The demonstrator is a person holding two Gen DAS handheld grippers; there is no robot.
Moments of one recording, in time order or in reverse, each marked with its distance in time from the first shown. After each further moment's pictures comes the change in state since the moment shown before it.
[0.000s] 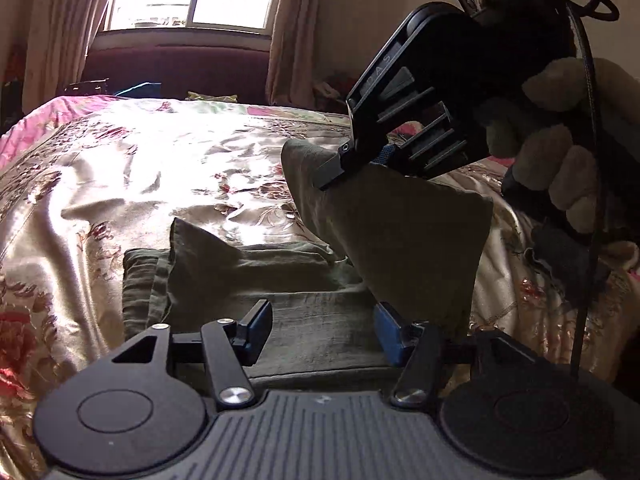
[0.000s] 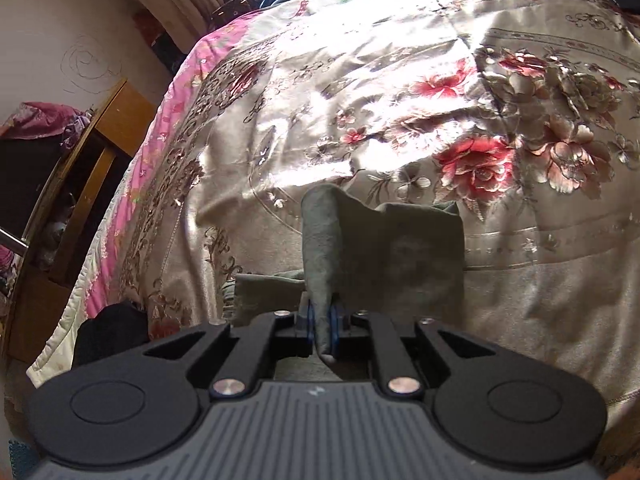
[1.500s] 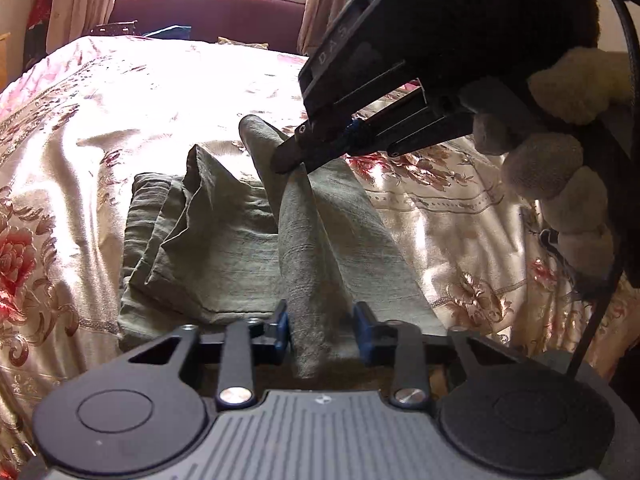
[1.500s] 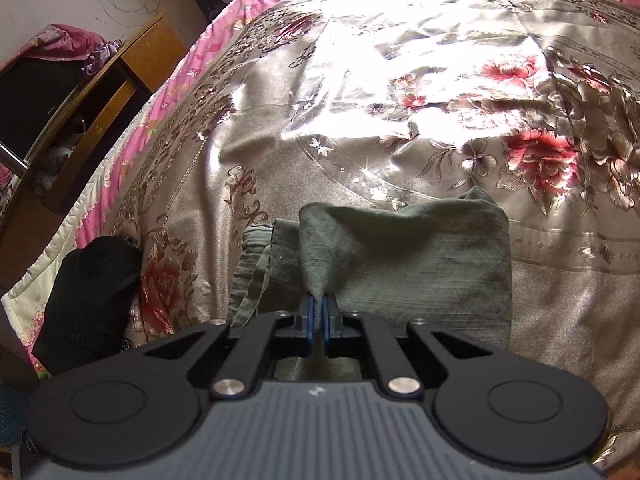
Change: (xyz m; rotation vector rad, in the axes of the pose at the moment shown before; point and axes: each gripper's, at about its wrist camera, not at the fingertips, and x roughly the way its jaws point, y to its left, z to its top) left arm 0.017 -0.016 -0.012 -0.093 0.141 0.033; right arm 0.031 0.028 -0.027 -0.165 0.059 0.008
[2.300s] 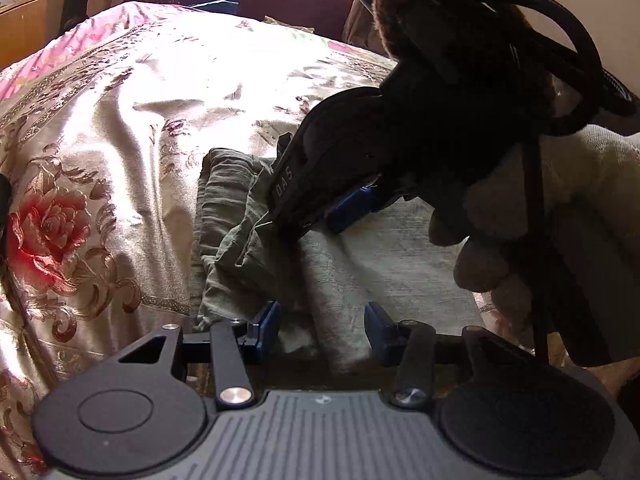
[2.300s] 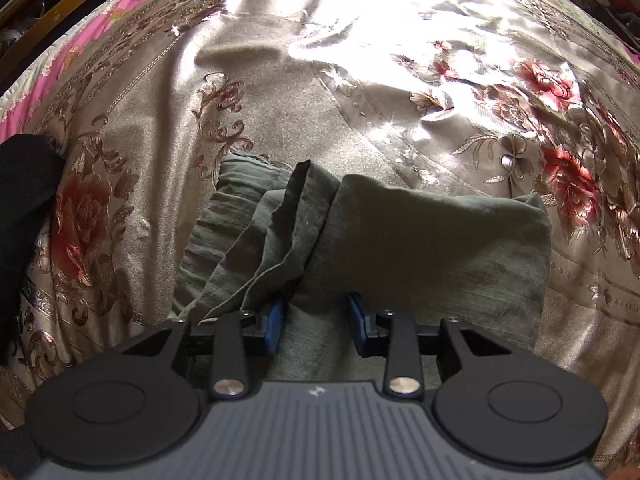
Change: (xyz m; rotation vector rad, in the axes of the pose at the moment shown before) left arm -0.008 0.041 -0.003 -0.093 0.051 0.082; right arm 0.093 0.057 -0.012 -0.245 0.165 -0.324
